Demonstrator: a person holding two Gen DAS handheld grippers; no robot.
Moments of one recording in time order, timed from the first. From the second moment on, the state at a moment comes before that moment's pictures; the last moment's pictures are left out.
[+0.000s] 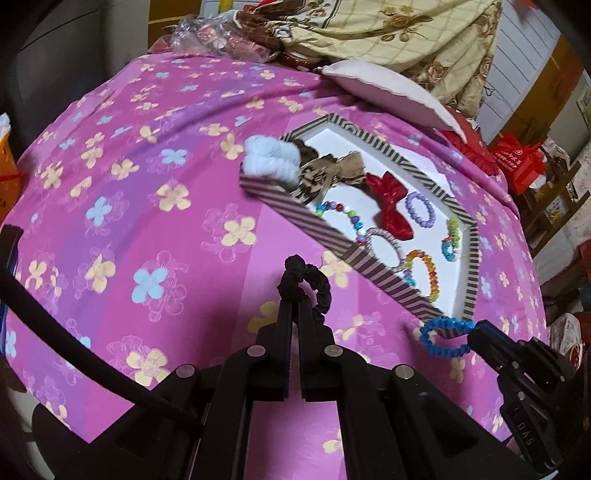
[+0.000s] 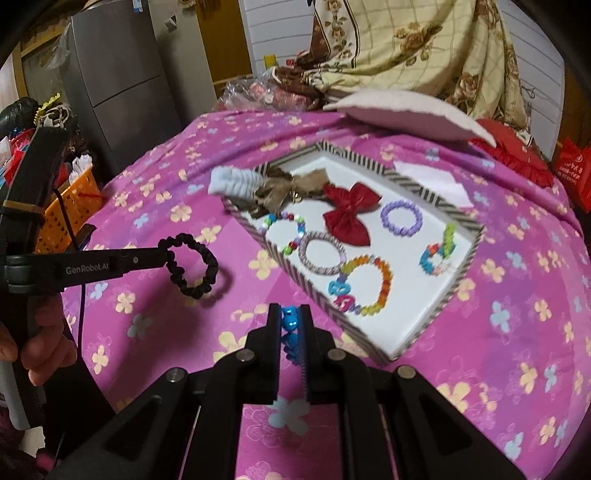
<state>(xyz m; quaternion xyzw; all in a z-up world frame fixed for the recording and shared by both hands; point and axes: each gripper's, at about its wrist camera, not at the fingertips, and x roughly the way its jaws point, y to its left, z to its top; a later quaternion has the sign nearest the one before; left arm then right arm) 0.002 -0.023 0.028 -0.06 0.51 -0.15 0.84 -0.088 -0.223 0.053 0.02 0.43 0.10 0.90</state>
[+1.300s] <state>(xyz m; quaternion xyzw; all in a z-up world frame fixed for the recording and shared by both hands) 0.064 -0.152 -0.002 0.01 0.54 -0.17 0.82 0.052 -0.326 0.008 0.05 0.48 0.02 0.88</state>
